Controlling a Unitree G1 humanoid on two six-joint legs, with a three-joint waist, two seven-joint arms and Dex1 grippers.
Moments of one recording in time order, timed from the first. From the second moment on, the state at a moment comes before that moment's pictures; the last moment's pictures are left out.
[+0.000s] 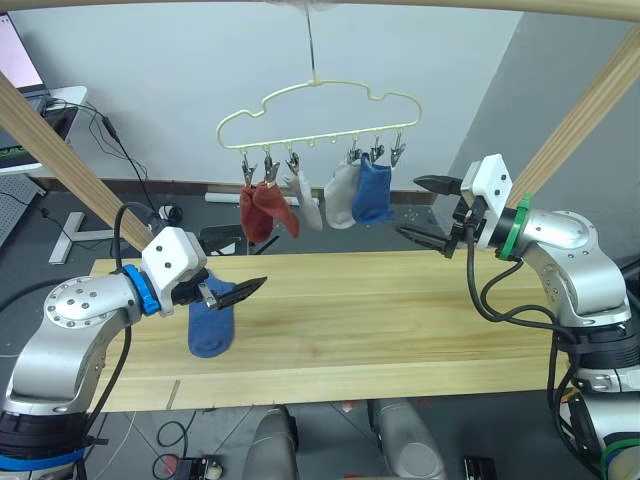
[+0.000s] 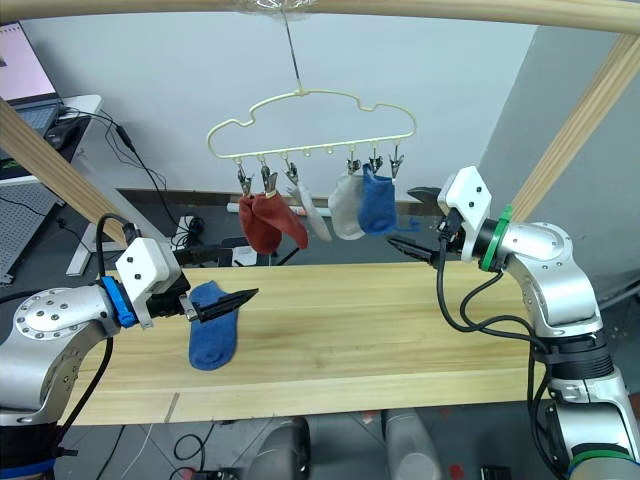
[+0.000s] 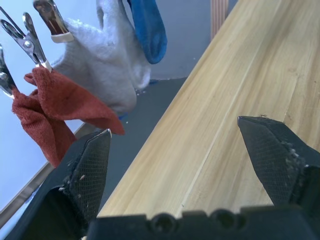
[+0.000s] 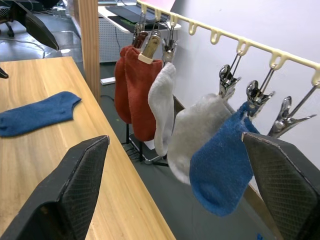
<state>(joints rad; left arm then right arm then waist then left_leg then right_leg) -0.13 0.83 0.20 -0.30 -0.41 0.38 -0.89 -0.59 -0.61 0.02 -0.08 0.33 0.36 0.91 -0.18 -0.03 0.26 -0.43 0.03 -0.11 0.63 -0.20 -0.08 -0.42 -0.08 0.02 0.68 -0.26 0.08</state>
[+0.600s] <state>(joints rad) -0.03 0.80 0.21 -0.30 -0.39 0.34 -0.84 -0.46 -0.60 0.02 -0.12 0.34 0.29 0.95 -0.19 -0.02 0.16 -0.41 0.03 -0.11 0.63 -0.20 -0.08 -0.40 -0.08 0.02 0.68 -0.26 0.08</state>
